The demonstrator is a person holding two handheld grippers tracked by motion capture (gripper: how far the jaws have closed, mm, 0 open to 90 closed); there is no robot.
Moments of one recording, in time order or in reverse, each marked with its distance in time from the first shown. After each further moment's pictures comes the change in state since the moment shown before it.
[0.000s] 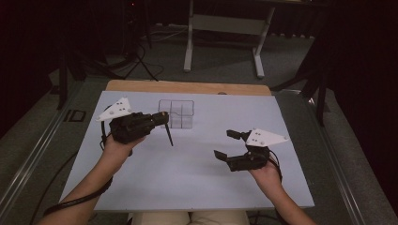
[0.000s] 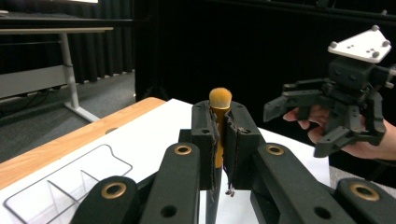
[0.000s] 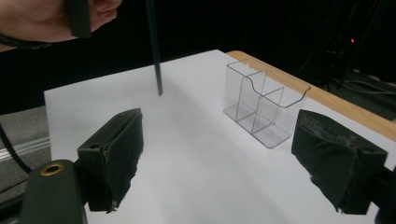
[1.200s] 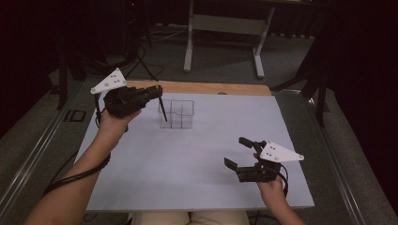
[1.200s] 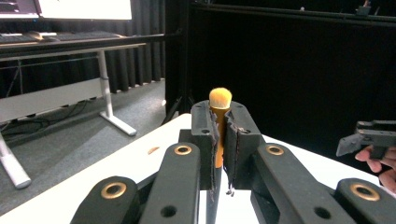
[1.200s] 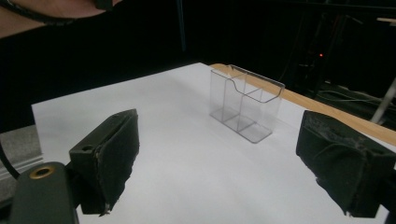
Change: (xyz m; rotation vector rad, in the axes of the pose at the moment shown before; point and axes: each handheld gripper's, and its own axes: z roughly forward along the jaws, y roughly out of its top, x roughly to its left) left arm 0.037 0.046 0.005 -0.017 0.107 0.040; right arm 0.013 -0.026 -0.030 -0.090 -0.091 0.024
